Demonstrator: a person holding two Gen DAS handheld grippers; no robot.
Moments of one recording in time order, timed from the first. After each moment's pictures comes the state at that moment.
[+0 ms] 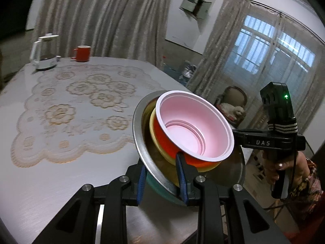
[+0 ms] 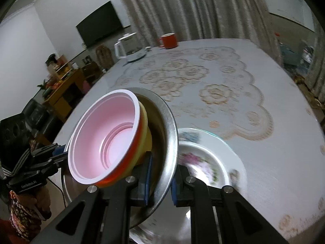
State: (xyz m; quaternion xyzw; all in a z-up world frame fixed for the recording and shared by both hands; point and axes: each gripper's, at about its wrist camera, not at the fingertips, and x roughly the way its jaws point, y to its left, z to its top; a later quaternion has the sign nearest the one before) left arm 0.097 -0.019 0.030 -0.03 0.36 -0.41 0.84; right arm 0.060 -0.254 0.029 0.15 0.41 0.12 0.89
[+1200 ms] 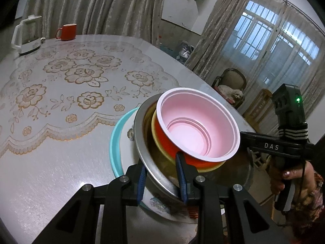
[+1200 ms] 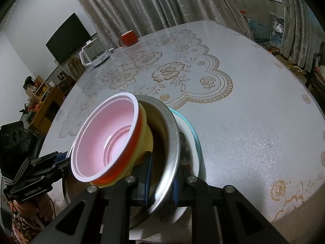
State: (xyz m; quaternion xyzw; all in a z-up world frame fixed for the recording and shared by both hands) left arm 0.098 -0.078 -0.011 -0.01 0.42 -0.42 0.81; right arm 0.031 -0.303 -0.019 0.22 0.43 0.04 0.88
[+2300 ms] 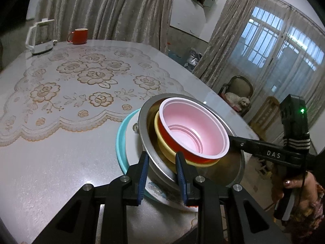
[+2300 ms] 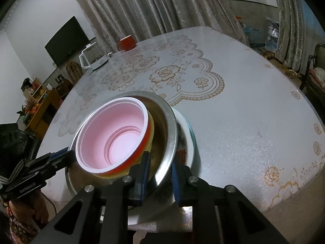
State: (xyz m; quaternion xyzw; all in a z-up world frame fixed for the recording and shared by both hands) left arm 0.075 -0.065 -0.002 -0.02 0.40 -0.38 0.83; right arm 0.007 -0.299 -0.016 0.22 0.41 0.02 0.89
